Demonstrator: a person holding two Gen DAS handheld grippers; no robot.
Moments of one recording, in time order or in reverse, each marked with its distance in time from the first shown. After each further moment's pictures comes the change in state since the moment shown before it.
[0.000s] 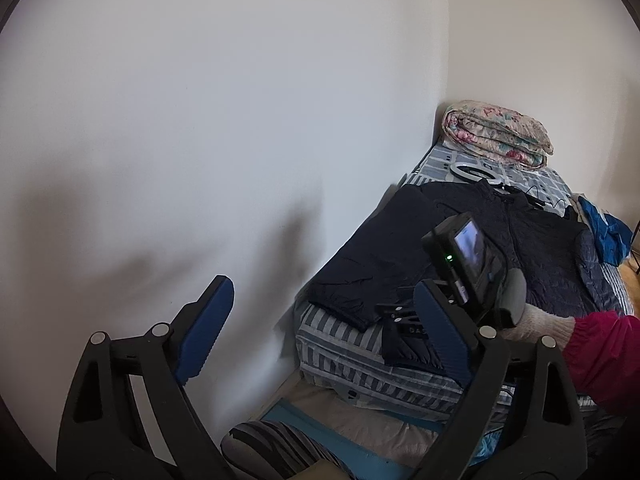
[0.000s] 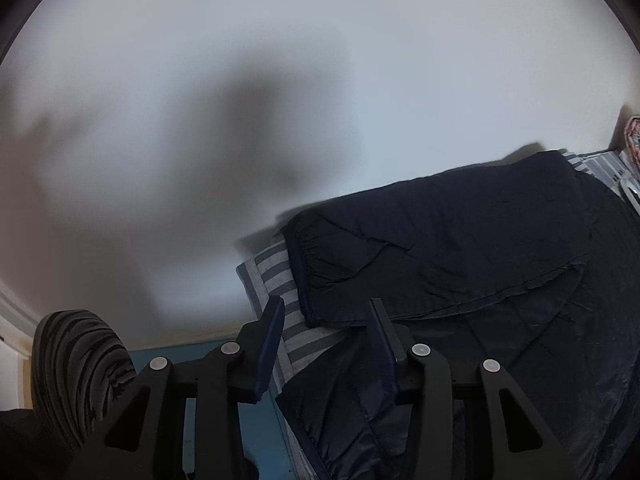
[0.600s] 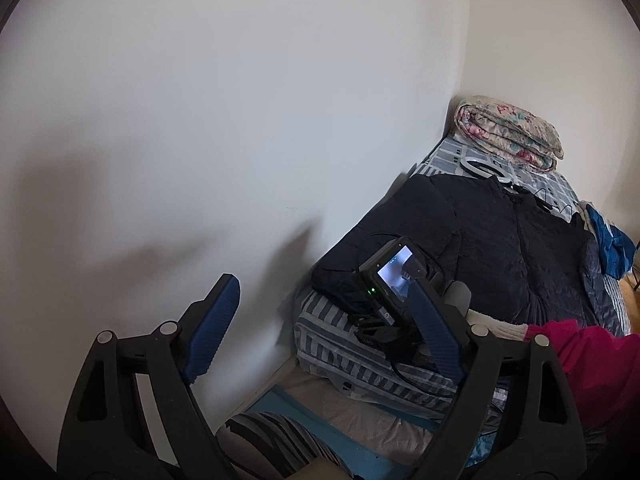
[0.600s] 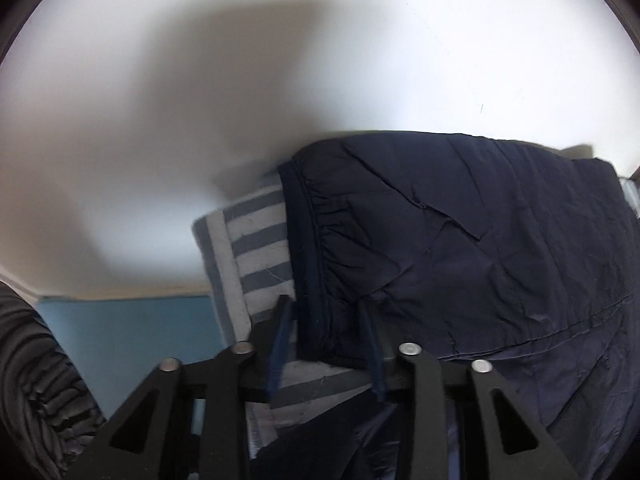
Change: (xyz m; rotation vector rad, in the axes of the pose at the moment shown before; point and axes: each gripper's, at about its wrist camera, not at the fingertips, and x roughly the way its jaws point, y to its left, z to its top) left arm 0.021 0.009 -0.003 -0.060 0.064 0.004; right arm 0.087 0.016 0.000 -0.161 0.196 -0.088
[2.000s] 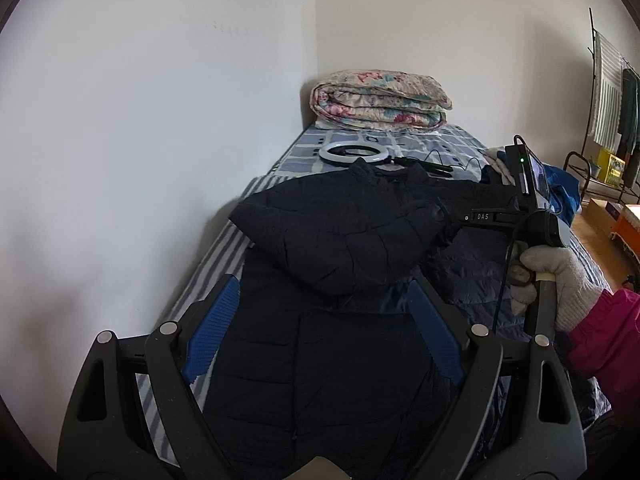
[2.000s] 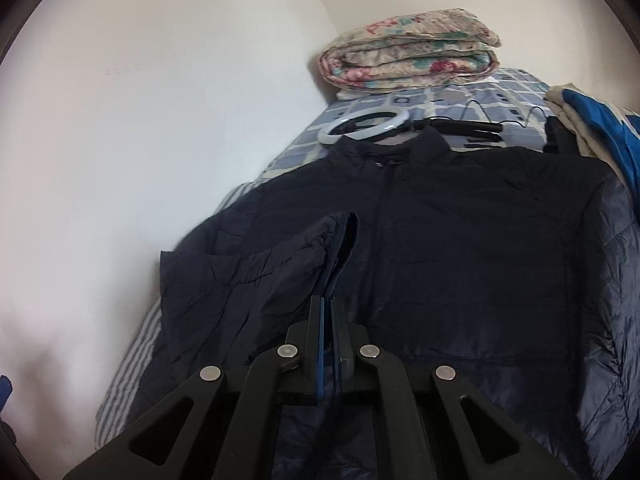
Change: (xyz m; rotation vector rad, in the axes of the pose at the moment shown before) left arm 0.122 -0.251 0.037 0.330 -0.024 -0.359; right arm -0.219 -0.379 -0.266 1.051 -0.475 -0.291
